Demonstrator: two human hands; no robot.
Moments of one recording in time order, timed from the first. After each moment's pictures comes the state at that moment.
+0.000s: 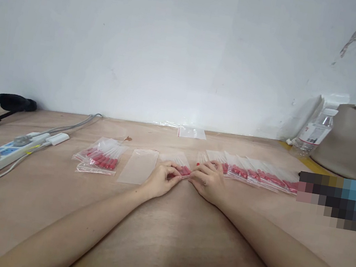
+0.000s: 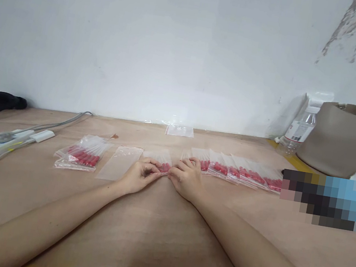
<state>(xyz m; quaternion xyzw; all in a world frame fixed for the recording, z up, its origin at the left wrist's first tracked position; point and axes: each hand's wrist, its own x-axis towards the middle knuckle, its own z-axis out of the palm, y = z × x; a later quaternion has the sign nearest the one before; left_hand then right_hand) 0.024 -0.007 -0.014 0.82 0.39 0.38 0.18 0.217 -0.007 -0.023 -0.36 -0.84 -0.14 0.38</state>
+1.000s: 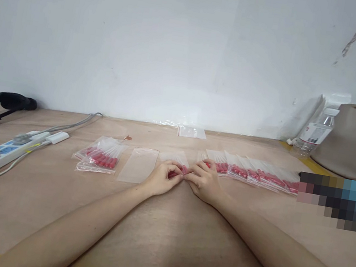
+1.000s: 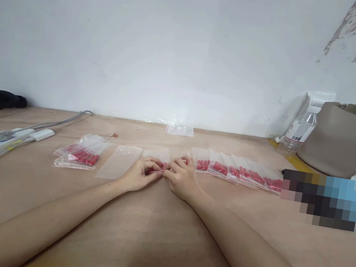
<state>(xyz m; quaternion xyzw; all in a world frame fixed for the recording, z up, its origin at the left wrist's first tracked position) 0.029 -0.005 -0.012 0.81 0.38 0.39 0.23 0.208 -0.005 -0.019 -0.29 -0.86 -0.21 0.36</state>
